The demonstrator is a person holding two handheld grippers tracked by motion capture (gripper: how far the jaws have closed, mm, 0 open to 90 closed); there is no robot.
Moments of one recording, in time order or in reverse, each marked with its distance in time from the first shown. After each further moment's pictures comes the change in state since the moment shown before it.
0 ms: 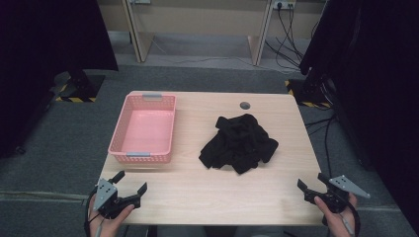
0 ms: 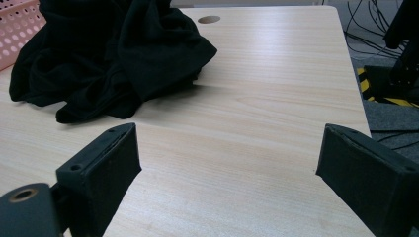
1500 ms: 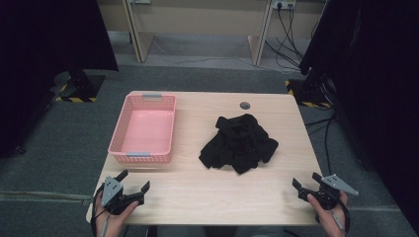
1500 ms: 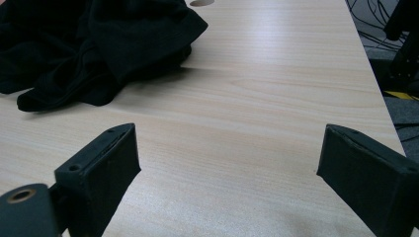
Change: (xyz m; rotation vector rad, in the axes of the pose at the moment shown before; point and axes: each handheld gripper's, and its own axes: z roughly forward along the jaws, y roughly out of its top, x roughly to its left) left arm 0.006 -0.016 0.021 0.034 0.023 0.012; right arm -0.006 -0.018 0.029 0.005 -0.013 0.002
